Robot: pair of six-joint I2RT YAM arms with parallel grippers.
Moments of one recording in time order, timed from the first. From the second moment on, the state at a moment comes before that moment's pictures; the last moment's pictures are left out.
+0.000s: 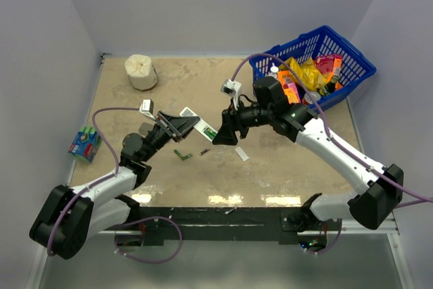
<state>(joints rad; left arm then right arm) -0.44 1.08 0.27 1.06 0.35 -1.48 0.68 1.32 1.24 -0.50 -0.70 0.16</state>
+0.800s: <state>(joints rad) -0.43 1.06 0.27 1.06 0.35 -1.48 0.63 1.28 1.18 -0.43 -0.75 0.21</state>
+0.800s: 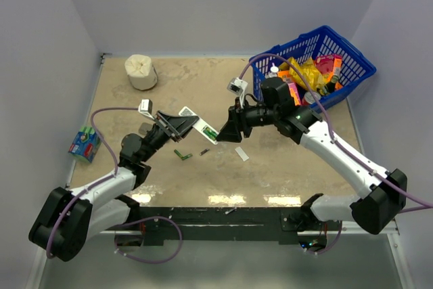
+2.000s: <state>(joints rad) -0.43 1.05 0.27 1.09 0.36 -1.46 0.63 1.28 1.16 -0.35 -0.81 0.26</state>
